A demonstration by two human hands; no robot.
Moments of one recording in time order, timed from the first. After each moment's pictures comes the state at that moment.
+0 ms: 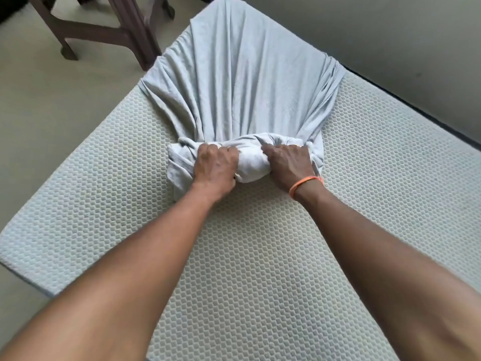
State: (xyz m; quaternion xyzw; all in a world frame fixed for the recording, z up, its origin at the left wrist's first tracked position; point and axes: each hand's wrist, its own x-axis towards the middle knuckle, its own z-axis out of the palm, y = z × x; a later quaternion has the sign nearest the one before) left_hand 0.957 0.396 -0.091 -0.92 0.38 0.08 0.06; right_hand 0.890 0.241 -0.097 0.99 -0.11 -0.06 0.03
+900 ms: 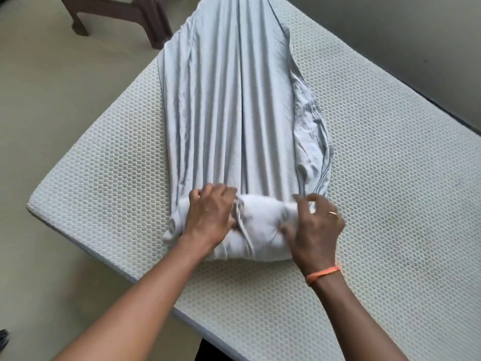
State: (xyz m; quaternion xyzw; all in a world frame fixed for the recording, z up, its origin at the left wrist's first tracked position) left_hand 0.837 0.510 -0.058 -0.91 0.36 0.19 -0.07; right_hand 0.699 0.345 -0.058 0.95 -0.29 -0.04 -0.06
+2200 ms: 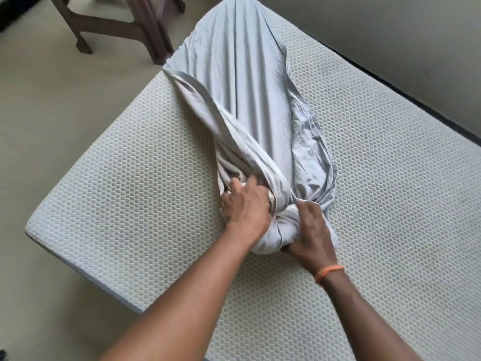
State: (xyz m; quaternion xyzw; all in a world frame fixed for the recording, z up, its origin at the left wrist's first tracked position) left_hand 0.851 0.408 -0.037 -0.93 0.27 0.23 -0.05; right_hand 0.715 0.299 -0.103 0.92 -0.28 -0.06 -0.28
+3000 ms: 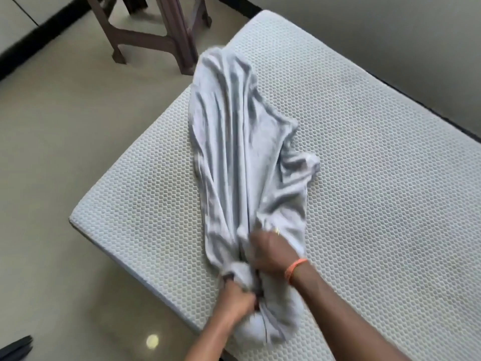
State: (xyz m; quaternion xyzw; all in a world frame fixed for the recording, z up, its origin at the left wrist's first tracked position) left_hand 0.741 0.557 -0.084 -0.78 -0.11 0.52 -0.33; right_hand 0.770 0.410 -0.100 0.94 -0.03 -0.24 -0.25
